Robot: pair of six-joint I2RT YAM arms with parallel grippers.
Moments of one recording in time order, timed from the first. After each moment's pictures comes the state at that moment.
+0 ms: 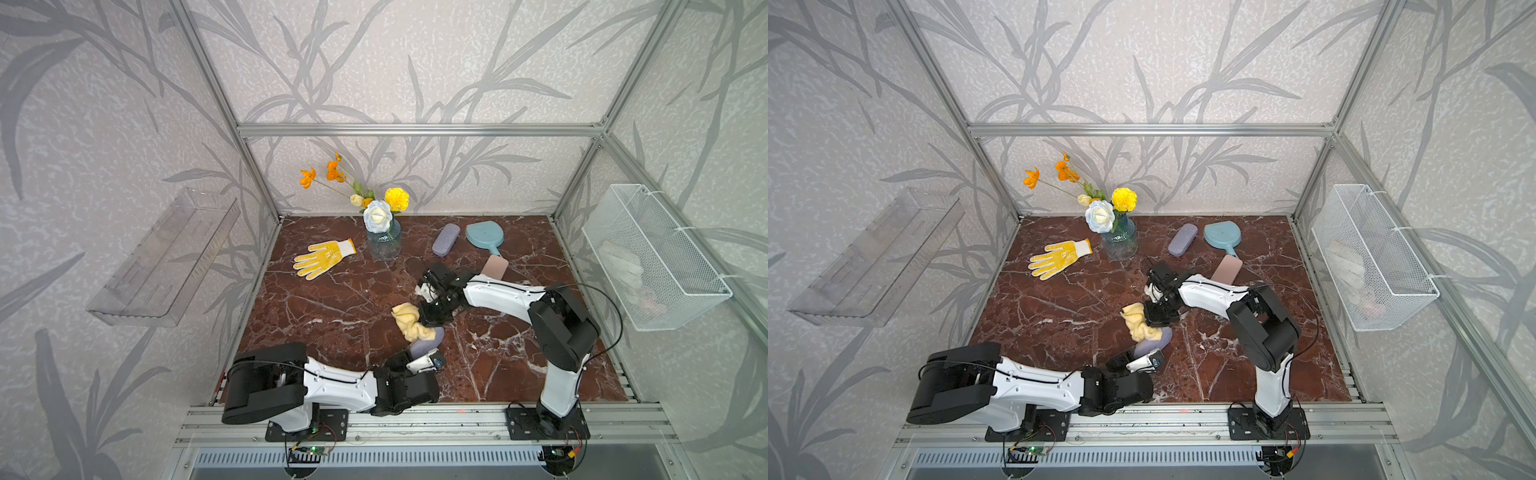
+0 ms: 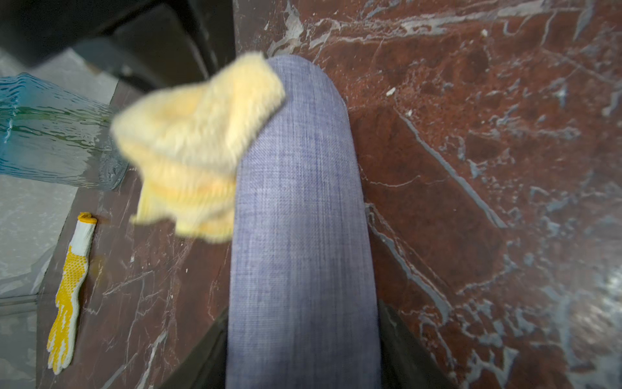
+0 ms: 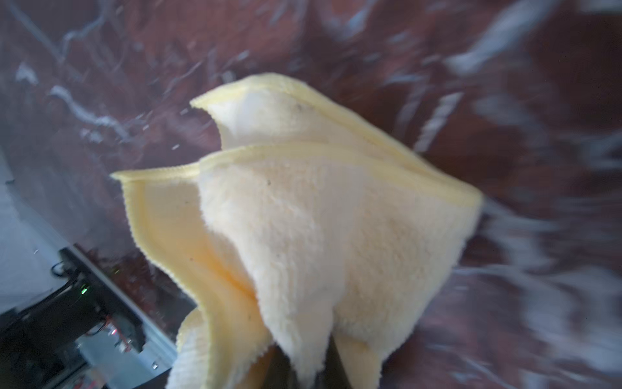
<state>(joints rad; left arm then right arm) -1.40 1.49 0.55 -0.10 -0.73 -0.09 0.63 1.88 1.23 -0.66 -0.33 0.48</state>
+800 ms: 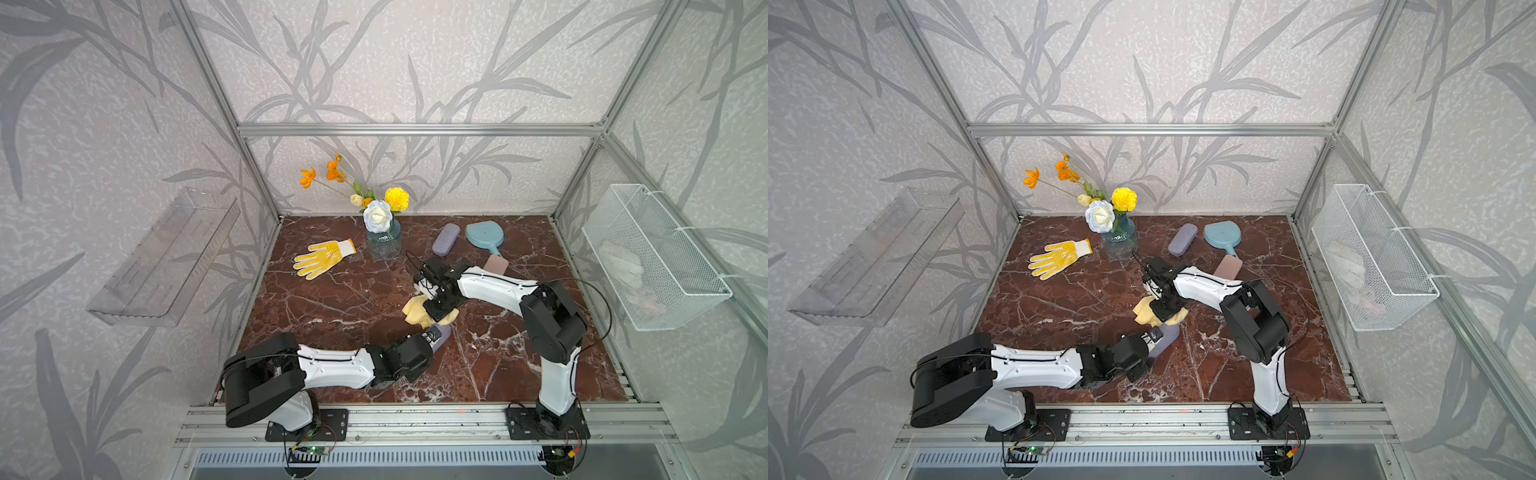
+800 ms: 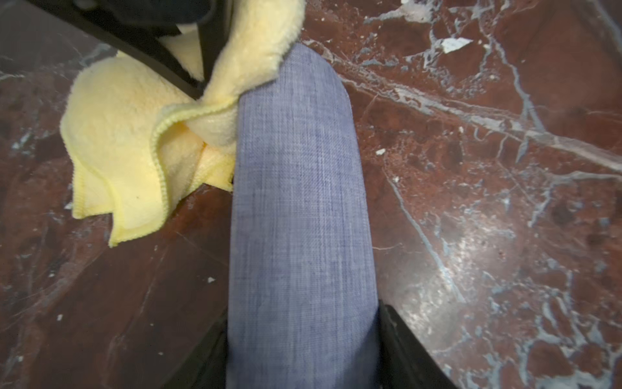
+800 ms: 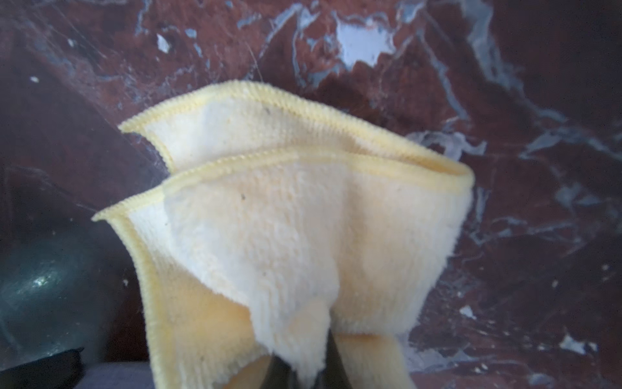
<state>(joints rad) -1.15 1.47 0.58 -0.02 -0.26 -0.18 0.69 1.91 1.28 -0.73 -0.13 0.09</state>
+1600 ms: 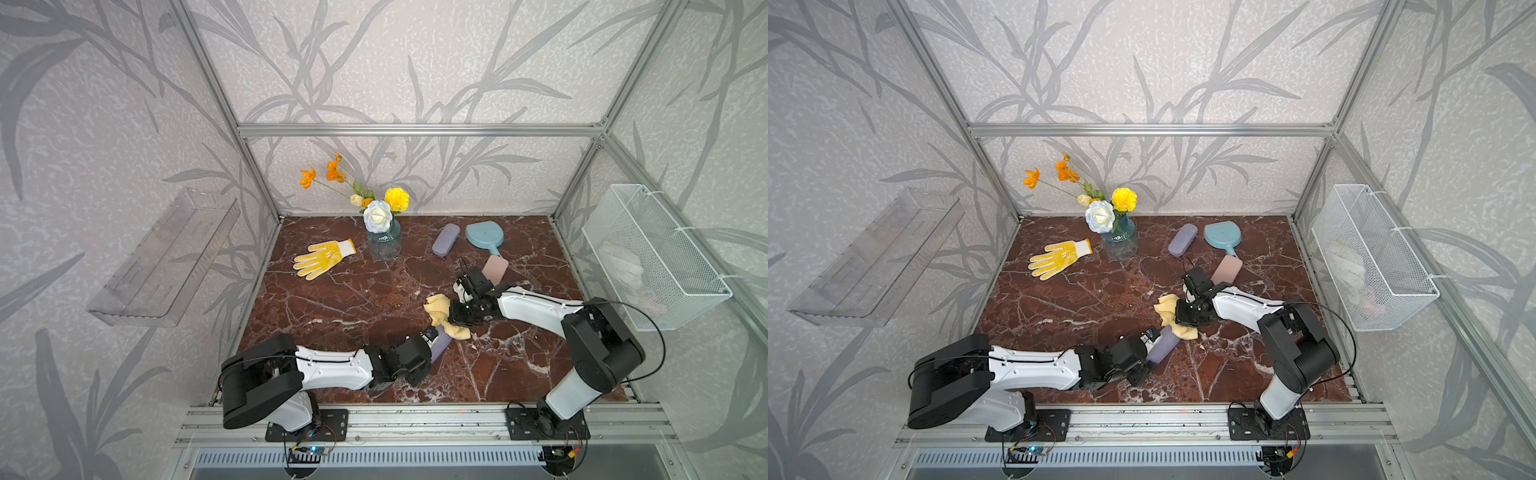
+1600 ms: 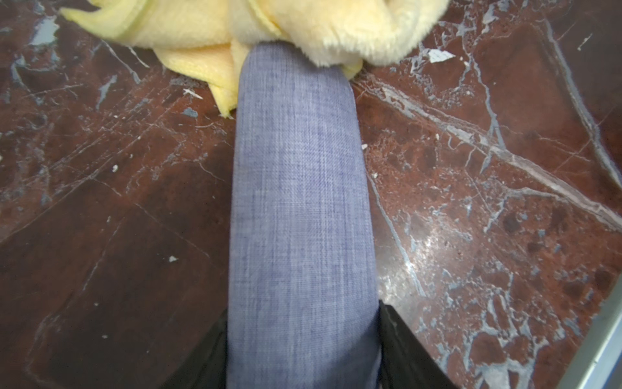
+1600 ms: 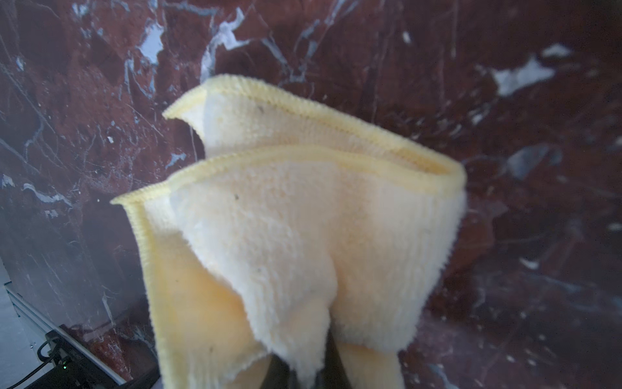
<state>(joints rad) -1.15 1.47 0.58 -0.04 -0.21 -0.33 0.54 1.64 0.88 -0.46 -0.30 0.65</state>
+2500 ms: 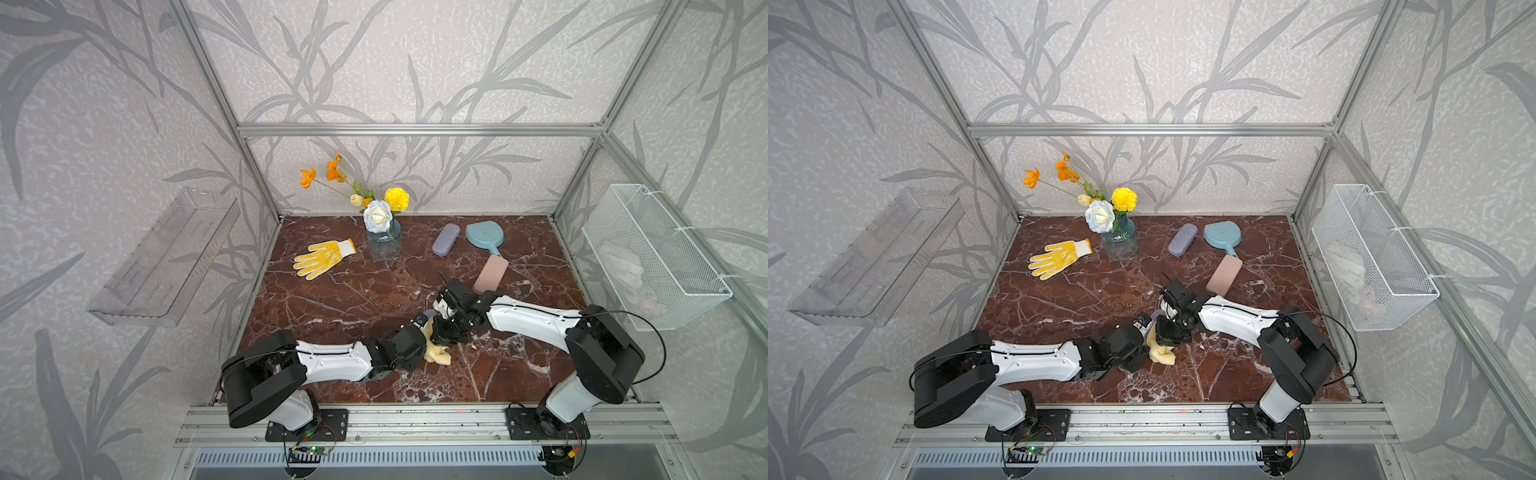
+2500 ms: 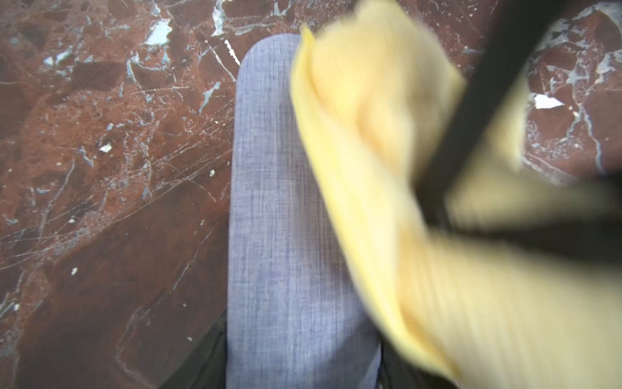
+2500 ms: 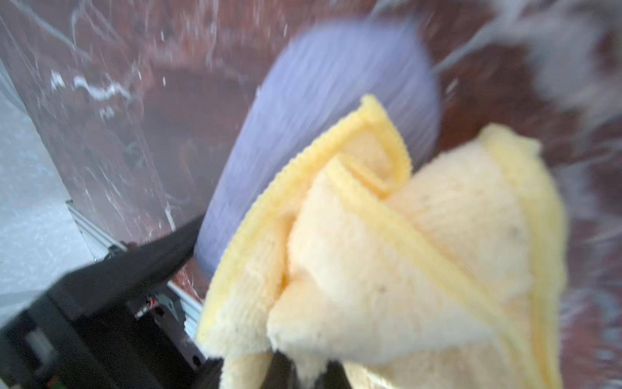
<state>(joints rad) -1.07 1.48 0.58 -0.03 -0.24 -0.33 0.67 1.63 0.97 -0.53 -0.37 0.75</state>
